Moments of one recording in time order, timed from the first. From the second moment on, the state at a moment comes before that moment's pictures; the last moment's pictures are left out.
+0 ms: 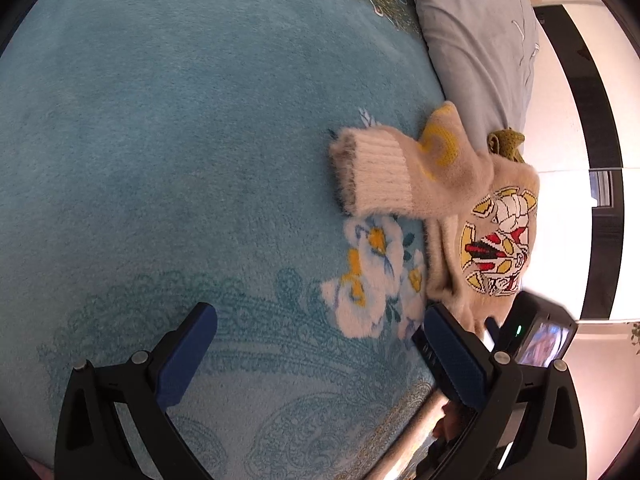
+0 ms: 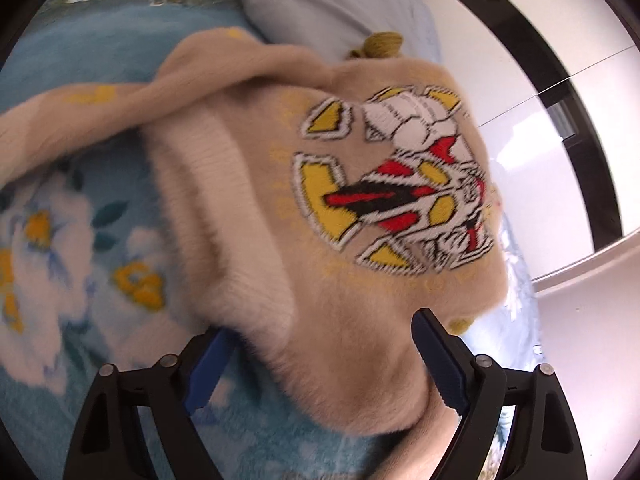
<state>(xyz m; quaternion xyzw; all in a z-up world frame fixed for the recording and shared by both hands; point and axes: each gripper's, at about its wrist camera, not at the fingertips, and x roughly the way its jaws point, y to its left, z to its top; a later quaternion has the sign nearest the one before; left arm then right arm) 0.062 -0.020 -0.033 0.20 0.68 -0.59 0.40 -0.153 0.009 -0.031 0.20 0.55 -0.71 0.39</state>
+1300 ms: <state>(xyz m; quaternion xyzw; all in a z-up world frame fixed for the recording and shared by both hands) 0.132 0.002 -0.015 0.11 0.71 -0.59 0.36 -0.101 0.021 0.088 0.40 0.39 -0.63 0.54</state>
